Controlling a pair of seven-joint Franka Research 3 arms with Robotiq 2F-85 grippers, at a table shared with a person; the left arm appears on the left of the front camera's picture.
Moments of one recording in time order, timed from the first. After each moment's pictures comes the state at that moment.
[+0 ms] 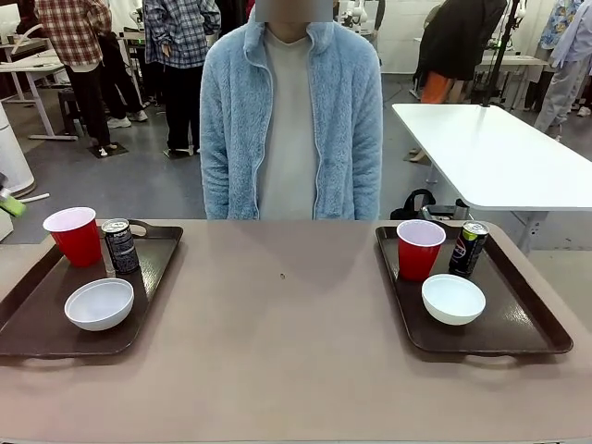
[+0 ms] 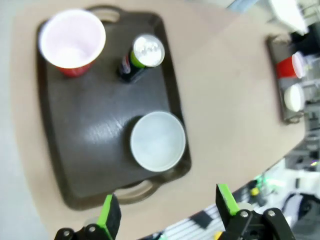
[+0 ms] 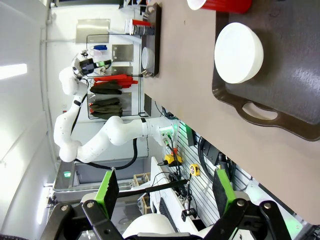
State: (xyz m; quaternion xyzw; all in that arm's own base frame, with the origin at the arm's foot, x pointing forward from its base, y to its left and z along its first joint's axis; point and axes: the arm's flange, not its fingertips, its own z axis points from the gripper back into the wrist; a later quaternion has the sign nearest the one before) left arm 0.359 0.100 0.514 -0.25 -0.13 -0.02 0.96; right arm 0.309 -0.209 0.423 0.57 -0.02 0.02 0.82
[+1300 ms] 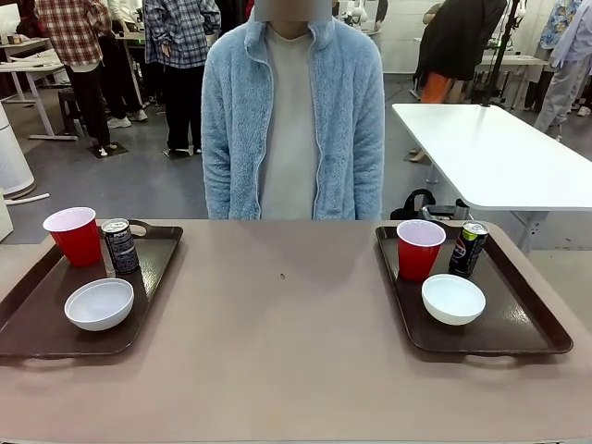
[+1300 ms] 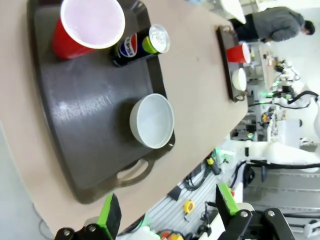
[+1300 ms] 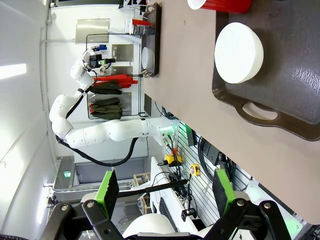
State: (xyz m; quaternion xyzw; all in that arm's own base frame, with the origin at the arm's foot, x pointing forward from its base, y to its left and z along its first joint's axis) left arm 0.391 0.223 0.463 -0.41 -0.05 -0.05 0.91; right arm 0.309 -0.209 0.423 0.57 -0.02 0.02 0.82
